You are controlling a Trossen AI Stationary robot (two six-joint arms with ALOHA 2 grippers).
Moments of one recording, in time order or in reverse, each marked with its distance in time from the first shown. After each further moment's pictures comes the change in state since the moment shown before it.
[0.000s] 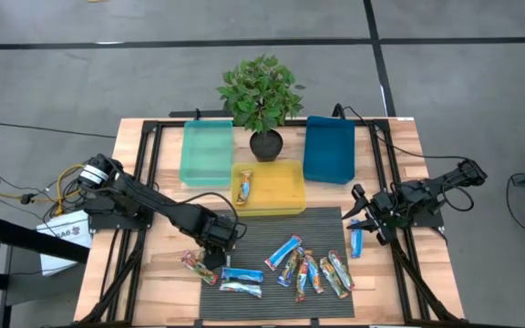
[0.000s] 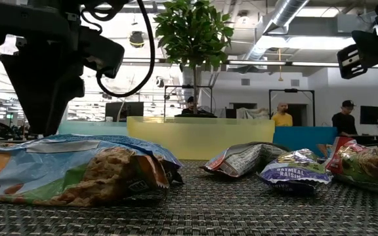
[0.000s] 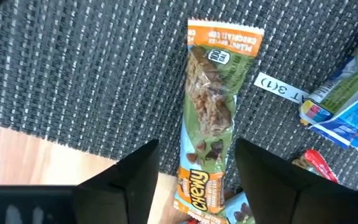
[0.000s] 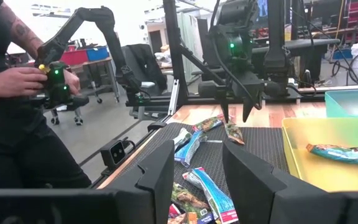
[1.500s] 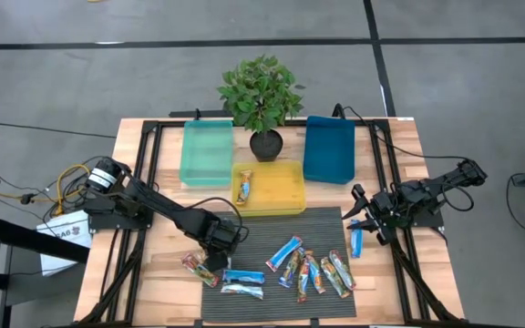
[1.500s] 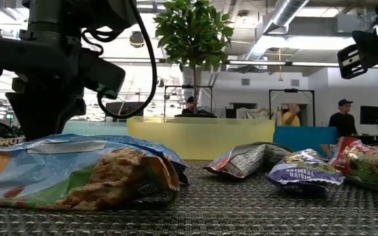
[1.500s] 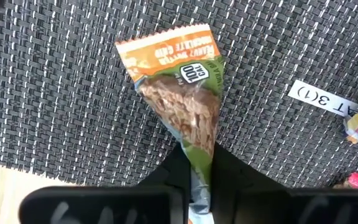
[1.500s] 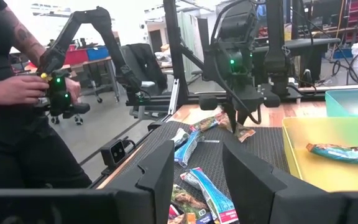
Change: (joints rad) left arm -0.005 0.077 -0.048 0.129 0.010 0.024; right arm 0.000 0.000 0.001 -0.006 0.000 0.000
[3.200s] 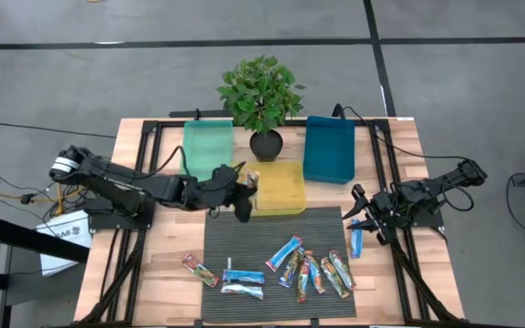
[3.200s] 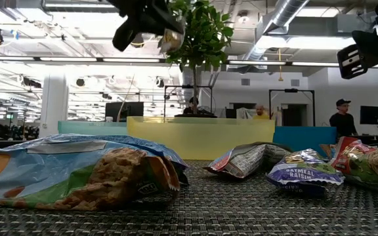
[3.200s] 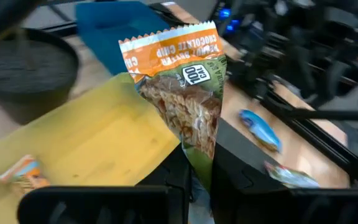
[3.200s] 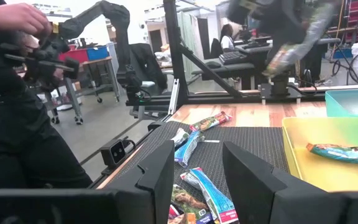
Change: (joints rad) left arm 0.191 -0.374 -0.001 0.549 -0.575 -0.013; right arm 0.000 0.000 0.000 0.000 0.000 0.000
